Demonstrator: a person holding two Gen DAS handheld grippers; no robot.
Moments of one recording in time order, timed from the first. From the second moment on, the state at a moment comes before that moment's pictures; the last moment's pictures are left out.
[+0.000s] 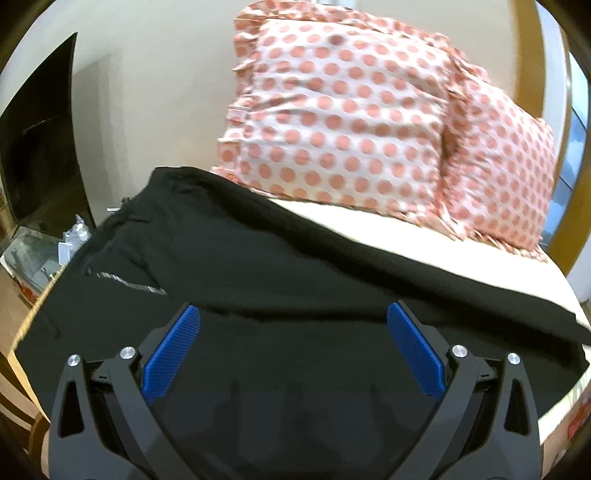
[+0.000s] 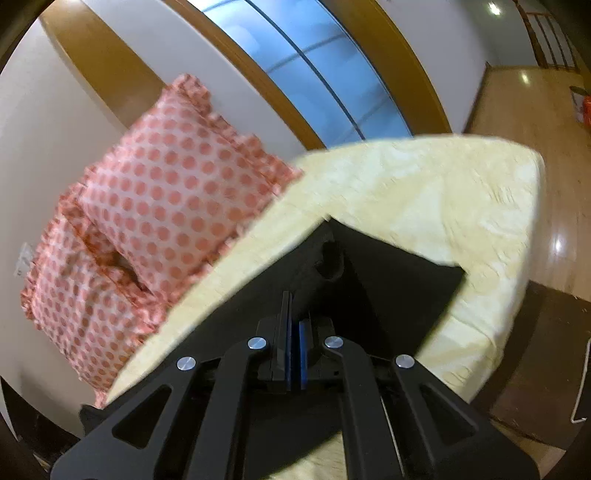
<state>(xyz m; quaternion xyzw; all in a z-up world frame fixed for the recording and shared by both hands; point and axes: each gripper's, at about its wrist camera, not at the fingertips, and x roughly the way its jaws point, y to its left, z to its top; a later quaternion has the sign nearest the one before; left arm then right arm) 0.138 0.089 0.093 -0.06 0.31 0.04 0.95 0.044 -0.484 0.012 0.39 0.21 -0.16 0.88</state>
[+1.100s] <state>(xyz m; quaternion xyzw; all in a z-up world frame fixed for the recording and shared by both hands) 0.403 0.270 0.056 -0.25 0.46 0.18 0.83 0.064 -0.496 -0.011 0.38 0.25 -0.14 0.88</state>
